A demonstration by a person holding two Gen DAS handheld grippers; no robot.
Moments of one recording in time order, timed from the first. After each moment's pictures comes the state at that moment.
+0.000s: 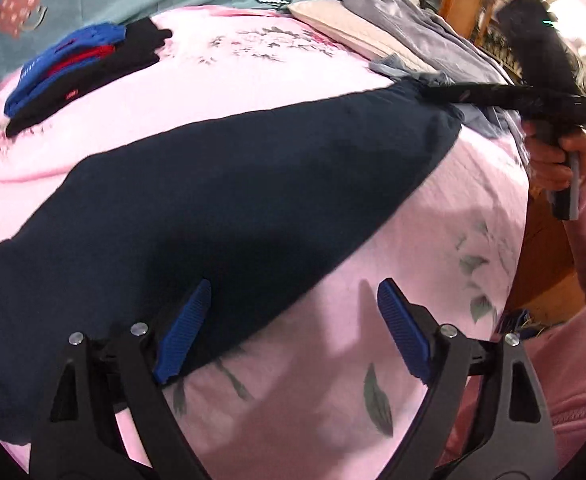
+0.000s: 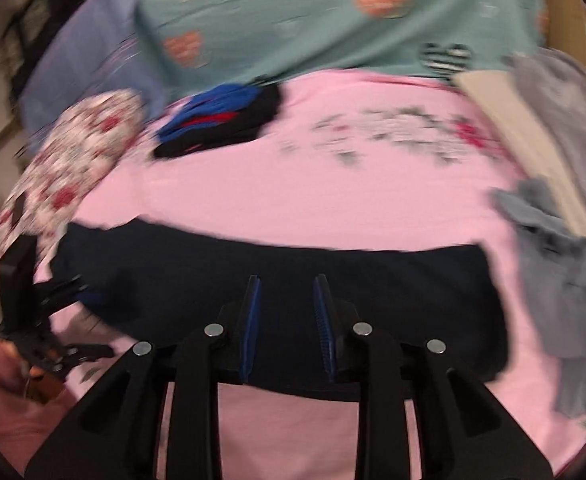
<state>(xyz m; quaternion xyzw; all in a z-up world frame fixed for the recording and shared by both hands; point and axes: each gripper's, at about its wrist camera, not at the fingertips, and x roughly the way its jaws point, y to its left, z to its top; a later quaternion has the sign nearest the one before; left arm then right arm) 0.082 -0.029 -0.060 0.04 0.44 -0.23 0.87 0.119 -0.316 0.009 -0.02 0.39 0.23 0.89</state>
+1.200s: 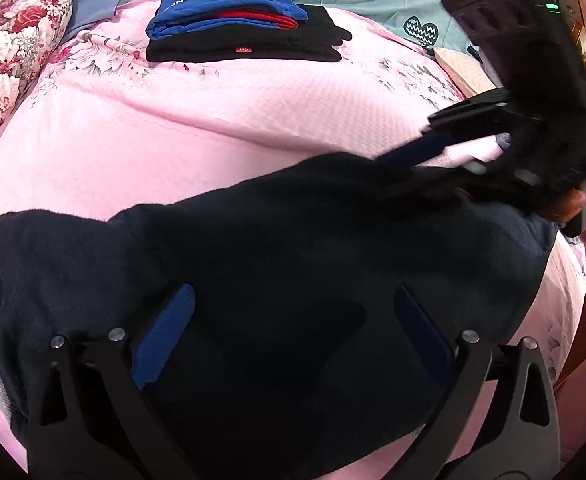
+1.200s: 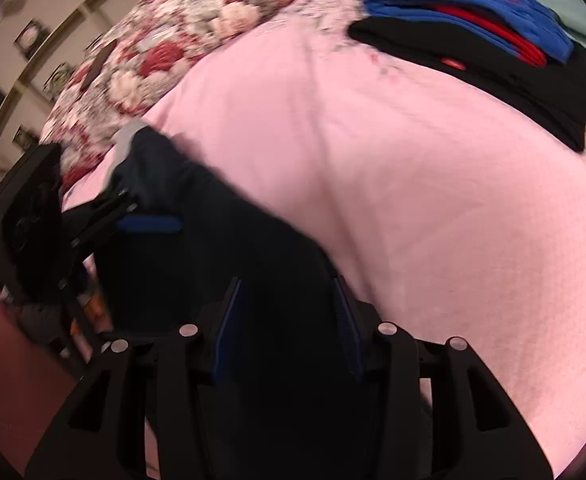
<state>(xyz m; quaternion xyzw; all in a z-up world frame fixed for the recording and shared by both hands) 0.131 0.100 -0.070 -0.08 0.45 -0.06 0.89 0.226 -0.042 -0.058 -0.19 0.53 0.48 0.67</state>
